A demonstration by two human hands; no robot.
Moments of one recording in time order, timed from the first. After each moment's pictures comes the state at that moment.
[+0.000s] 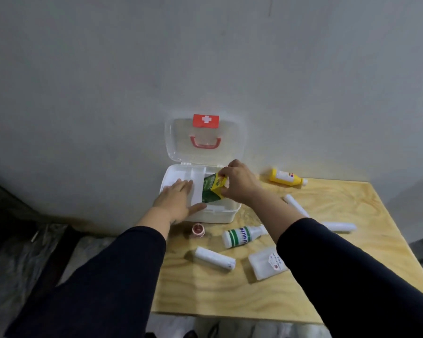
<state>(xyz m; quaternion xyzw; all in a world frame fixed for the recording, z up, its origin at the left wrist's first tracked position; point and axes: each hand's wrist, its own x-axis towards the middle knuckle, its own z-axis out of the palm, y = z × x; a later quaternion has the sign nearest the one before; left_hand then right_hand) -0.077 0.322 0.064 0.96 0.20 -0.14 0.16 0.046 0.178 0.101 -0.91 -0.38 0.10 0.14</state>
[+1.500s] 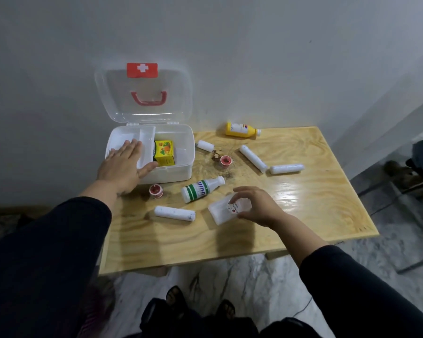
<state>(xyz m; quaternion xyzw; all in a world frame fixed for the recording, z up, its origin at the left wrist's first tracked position) -0.081 0.327 0.029 0.98 0.16 -0.09 0.05 -0.008 -0.016 0.017 -0.91 -0.29 0.22 0.20</state>
